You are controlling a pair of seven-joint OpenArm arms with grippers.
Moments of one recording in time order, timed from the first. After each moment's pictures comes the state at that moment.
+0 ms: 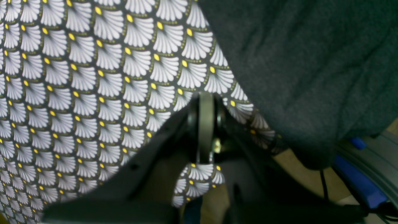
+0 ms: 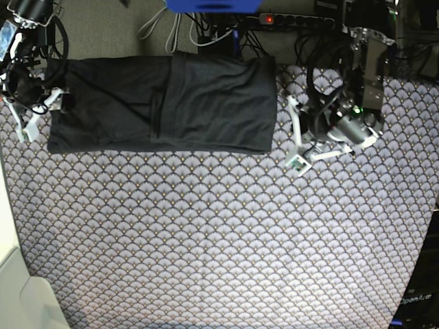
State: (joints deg) left arm 1.9 -16.2 7.0 108.6 -19.1 -26.0 79.7; right arm -10.1 16.6 37.5 86.7 26.8 39.7 -67.9
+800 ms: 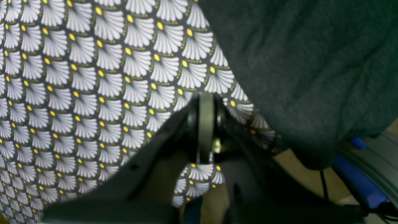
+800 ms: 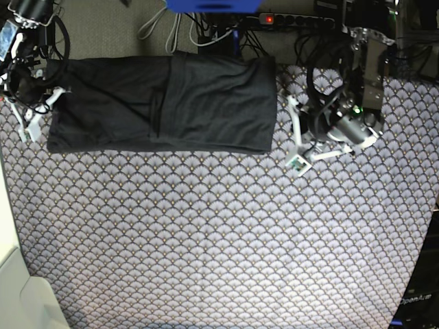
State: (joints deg) left arm 2.0 -16.2 7.0 108.6 -19.1 -26.0 79.7; right arm -10.2 16.4 37.1 87.4 27.0 39.7 -68.6
